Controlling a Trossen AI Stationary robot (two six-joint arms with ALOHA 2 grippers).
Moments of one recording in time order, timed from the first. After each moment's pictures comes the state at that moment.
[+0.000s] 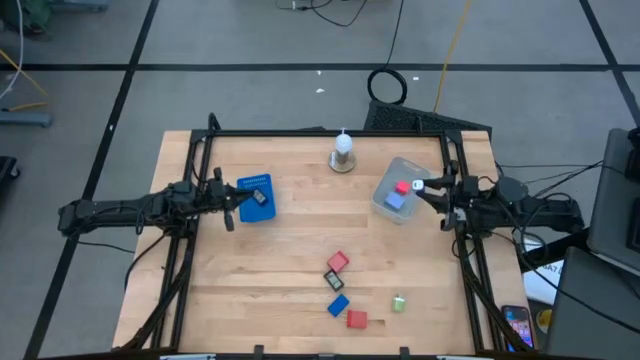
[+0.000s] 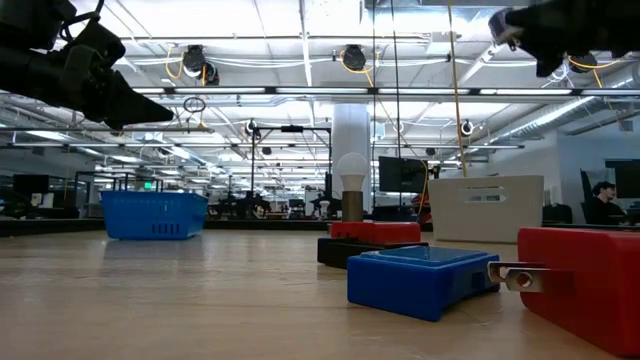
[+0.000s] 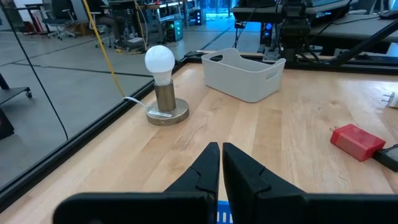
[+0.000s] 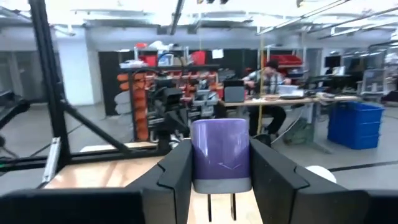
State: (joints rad) left arm 0.12 0.27 0.13 -0.03 -0.18 0.02; right arm 0.01 0.05 0.27 -0.03 0.18 0.02
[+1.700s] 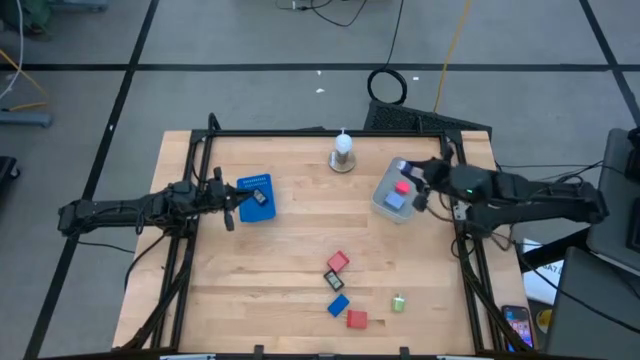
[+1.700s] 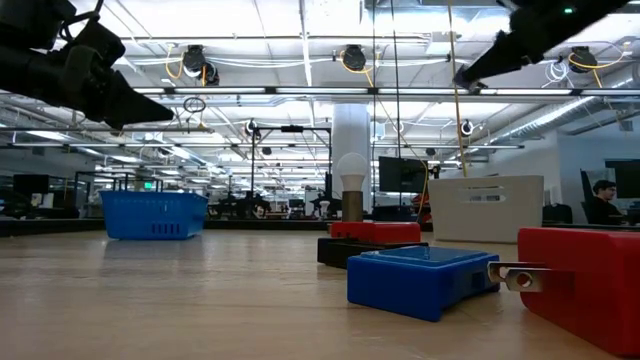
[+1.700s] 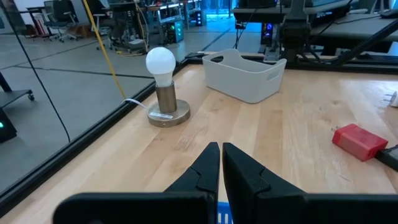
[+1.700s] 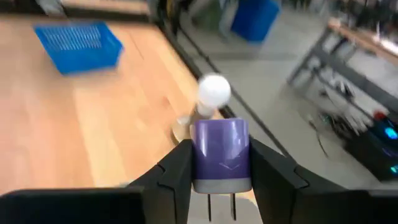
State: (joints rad) left arm 0.12 0.27 0.13 -0.03 -0.18 0.03; right arm -0.07 0.64 0.67 -0.46 0.52 -0.07
